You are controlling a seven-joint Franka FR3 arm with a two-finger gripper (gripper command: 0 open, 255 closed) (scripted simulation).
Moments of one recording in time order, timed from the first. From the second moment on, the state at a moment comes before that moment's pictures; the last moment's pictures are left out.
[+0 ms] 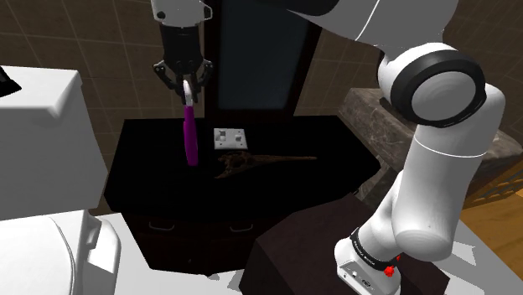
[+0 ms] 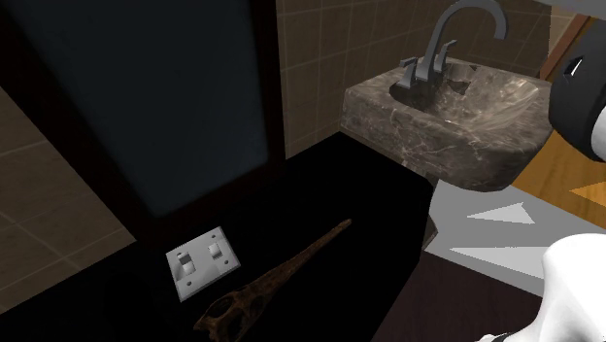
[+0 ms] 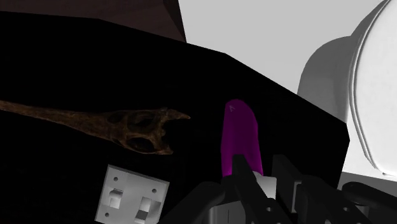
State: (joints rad) arm 0.40 0.33 0.23 -1.23 -0.05 1.46 0.82
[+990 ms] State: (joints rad) arm 0.38 0.30 0.23 -1.48 -0.04 1.67 0.82
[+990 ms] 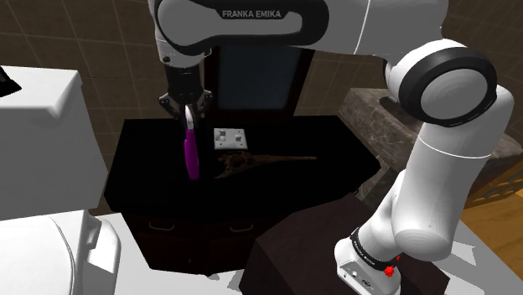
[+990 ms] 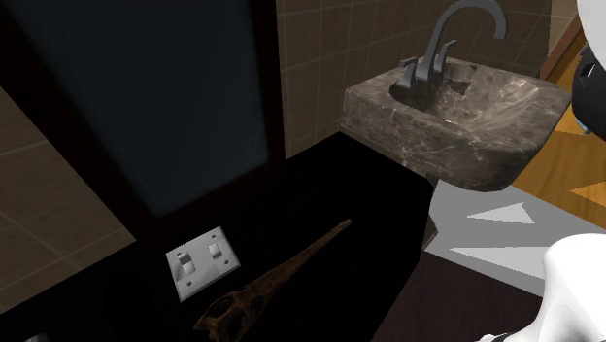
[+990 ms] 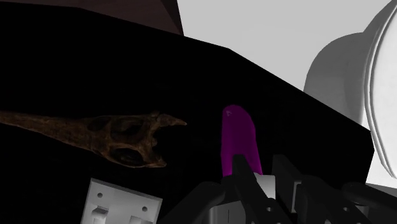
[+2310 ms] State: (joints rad) arm 0.38 0.31 0.23 -1.61 -0.05 1.81 0.82
